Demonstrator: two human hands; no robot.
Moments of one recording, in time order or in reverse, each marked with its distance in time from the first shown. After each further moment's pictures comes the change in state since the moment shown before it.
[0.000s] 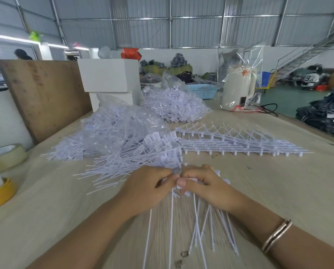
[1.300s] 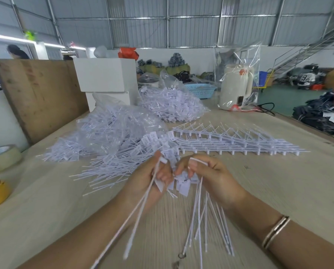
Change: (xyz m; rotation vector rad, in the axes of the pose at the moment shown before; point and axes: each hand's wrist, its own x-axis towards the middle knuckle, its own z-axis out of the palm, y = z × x) left_hand 0.017 0.014 0.015 -1.538 0.112 -0.390; right_hand 0.005 -0.002 -0.006 0.493 0.148 -0.063
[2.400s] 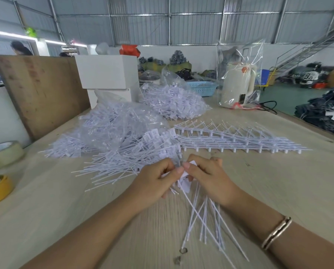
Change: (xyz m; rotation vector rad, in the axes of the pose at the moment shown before) left_hand -0.013 0.003 -0.005 1.151 -0.002 0.156; right_hand -0.003 0.006 0.003 -0.620 0.099 0.120
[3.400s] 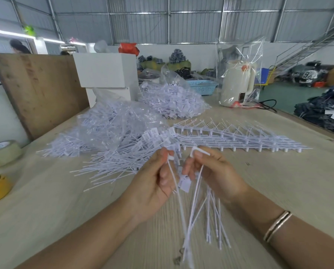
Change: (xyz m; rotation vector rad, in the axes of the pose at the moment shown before) left_hand 0.002 0.010 0.012 -1.374 -0.018 -0.172; right_hand 0.006 -0.006 -0.008 0.742 -0.108 -0.122
